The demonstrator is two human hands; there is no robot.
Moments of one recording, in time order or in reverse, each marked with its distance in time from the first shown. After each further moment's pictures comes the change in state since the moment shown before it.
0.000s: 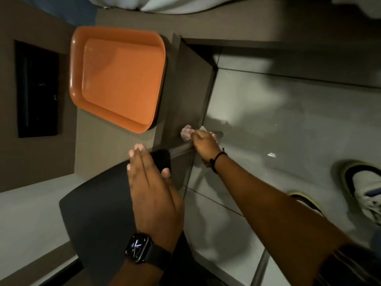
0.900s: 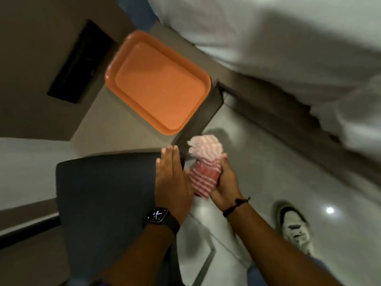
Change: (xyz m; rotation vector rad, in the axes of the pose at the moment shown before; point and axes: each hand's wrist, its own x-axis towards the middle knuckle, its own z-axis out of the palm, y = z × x) left_hand 0.011 0.018 -0.033 -0.252 -0.168 -0.181; right_hand -0.163 -0.079 -0.027 0.665 -0.183 0.143
